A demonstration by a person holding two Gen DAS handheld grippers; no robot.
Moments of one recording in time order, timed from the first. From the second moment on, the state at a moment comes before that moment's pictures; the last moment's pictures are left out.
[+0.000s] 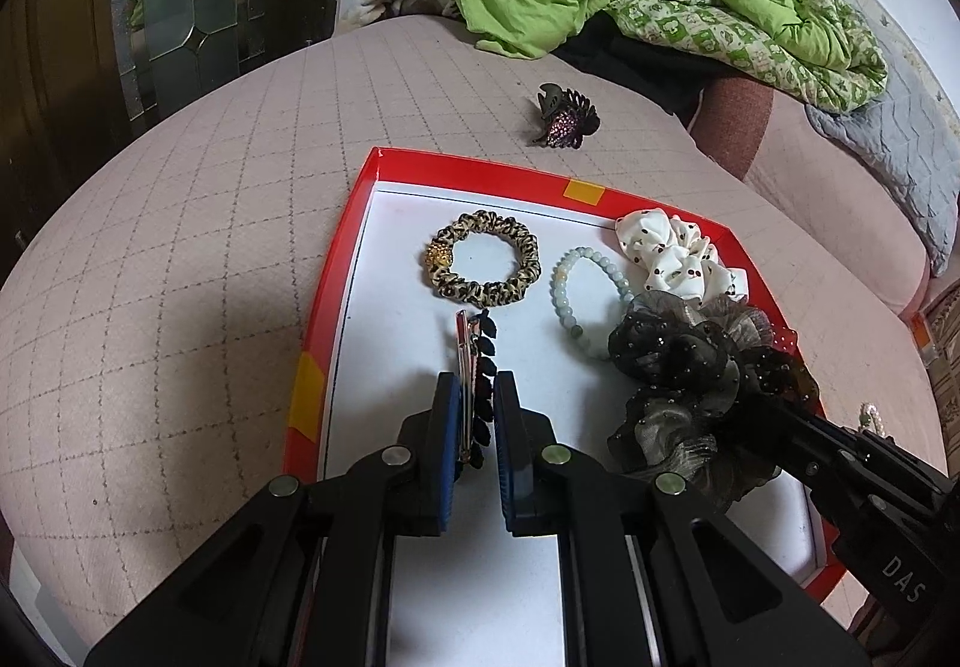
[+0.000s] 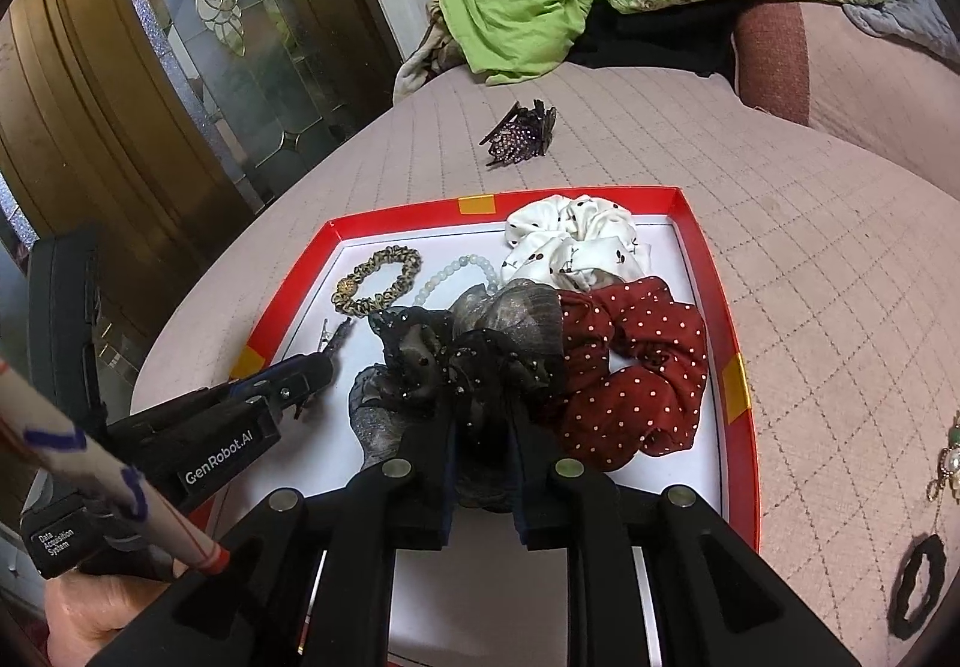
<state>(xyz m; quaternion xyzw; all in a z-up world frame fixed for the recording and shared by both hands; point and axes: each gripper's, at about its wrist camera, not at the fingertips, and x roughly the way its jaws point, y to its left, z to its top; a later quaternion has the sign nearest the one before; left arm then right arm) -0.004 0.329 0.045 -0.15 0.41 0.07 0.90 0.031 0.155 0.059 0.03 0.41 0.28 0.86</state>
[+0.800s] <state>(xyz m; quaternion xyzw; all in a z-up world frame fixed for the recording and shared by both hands) -0.010 0.325 0.049 -0.15 0.40 0.08 0.90 0.022 0.146 0.073 0.05 0.41 0.29 0.86</state>
